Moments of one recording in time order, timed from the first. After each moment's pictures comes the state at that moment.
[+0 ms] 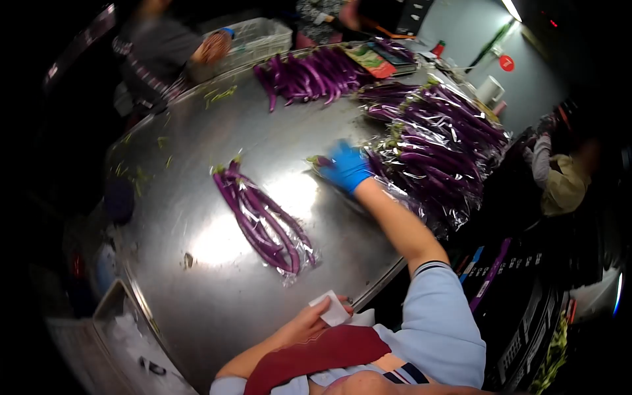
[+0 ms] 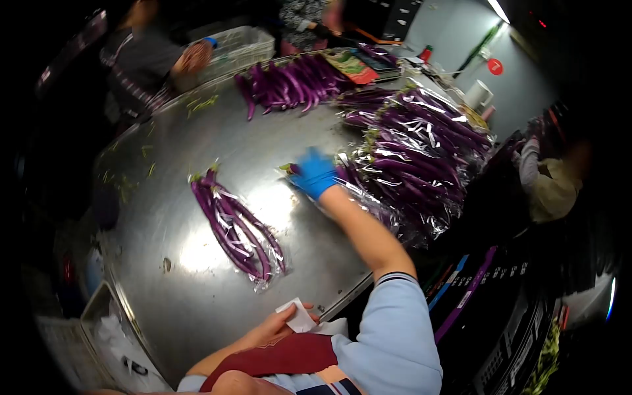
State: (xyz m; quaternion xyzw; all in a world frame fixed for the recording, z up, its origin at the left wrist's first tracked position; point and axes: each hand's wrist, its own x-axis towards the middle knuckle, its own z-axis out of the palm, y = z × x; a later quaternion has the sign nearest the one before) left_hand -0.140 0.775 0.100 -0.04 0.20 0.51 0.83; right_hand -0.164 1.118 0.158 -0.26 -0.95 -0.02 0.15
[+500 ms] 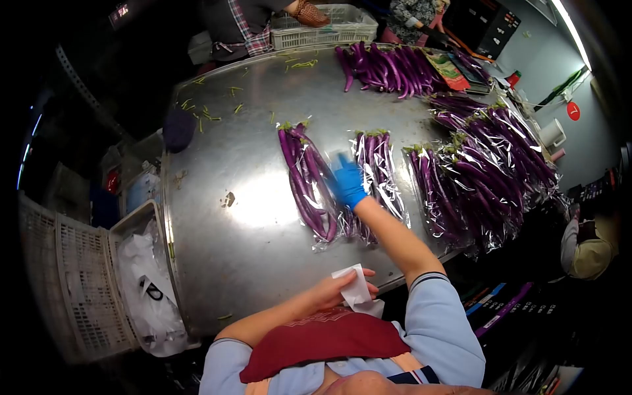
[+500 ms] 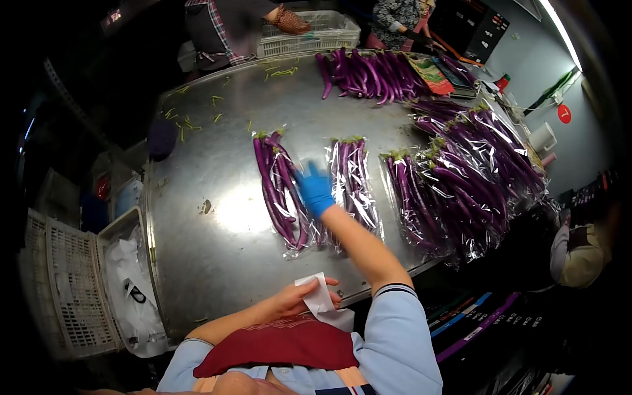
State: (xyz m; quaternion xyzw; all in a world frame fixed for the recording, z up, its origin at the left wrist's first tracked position) left_hand -0.131 0.770 0.128 0.10 0.22 0.60 0.77; right_hand -0.233 1.019 0.033 -0.10 -0.97 -0.08 0.21
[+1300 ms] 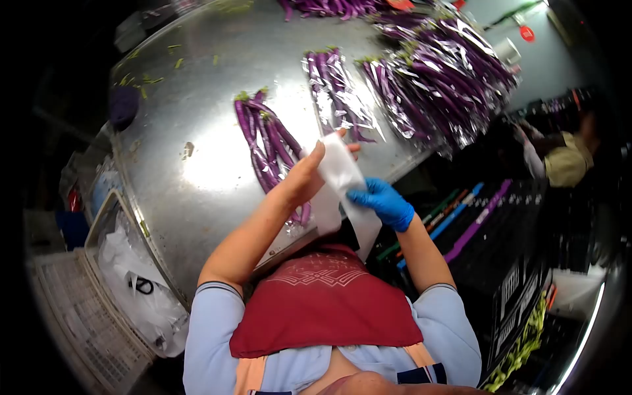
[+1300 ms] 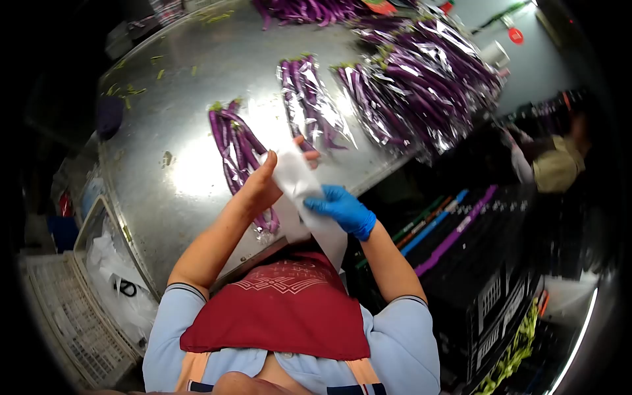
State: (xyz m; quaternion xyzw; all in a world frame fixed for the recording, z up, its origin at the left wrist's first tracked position) left_hand -0.170 0.785 0.163 0.25 0.20 0.65 0.69; right_hand 0.009 0.843 0.188 -0.33 -0.52 0.78 0.05
